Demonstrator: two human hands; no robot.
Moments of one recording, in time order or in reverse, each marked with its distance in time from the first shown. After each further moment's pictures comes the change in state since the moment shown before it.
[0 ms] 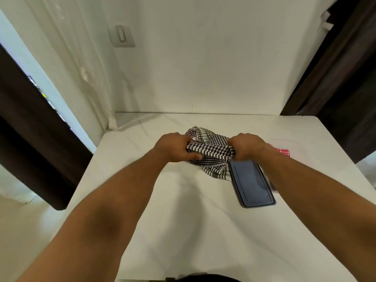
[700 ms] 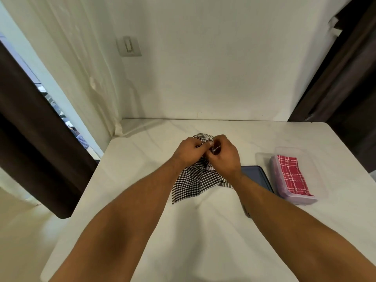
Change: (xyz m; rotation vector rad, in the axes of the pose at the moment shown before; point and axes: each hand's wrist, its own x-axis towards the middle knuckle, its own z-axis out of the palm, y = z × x) left_hand 0.019 0.031 0.012 -0.734 0.161 -0.098; right_hand 0.003 -0.082 0.021 1.065 0.768 -0.001
